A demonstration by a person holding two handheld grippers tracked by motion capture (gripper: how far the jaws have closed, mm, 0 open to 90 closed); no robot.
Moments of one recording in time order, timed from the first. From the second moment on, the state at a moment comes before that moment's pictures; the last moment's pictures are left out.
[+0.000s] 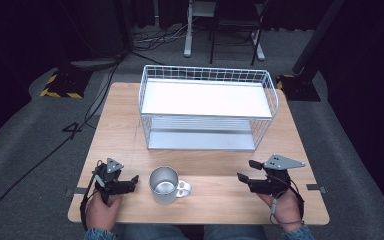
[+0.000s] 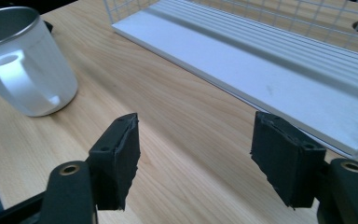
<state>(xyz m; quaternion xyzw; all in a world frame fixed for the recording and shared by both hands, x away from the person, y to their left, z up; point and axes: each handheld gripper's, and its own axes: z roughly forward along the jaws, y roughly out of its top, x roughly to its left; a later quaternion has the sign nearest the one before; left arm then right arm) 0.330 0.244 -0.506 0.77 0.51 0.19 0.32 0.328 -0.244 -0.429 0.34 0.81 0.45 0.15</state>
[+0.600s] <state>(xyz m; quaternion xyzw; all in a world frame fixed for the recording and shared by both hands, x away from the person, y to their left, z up) 0.330 0.244 -0.506 0.78 0.51 0.19 0.32 0.322 -0.202 -0.428 0.29 0.83 0.46 0.12</state>
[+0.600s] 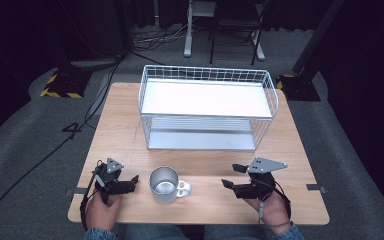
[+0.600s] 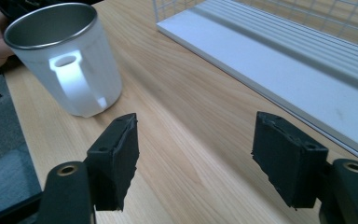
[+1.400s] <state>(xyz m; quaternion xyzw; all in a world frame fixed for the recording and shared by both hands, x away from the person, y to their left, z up) 0.333 0.244 -0.506 0.78 0.51 0.19 0.32 0.322 -0.139 -0.436 0.23 0.86 0.45 0.08</state>
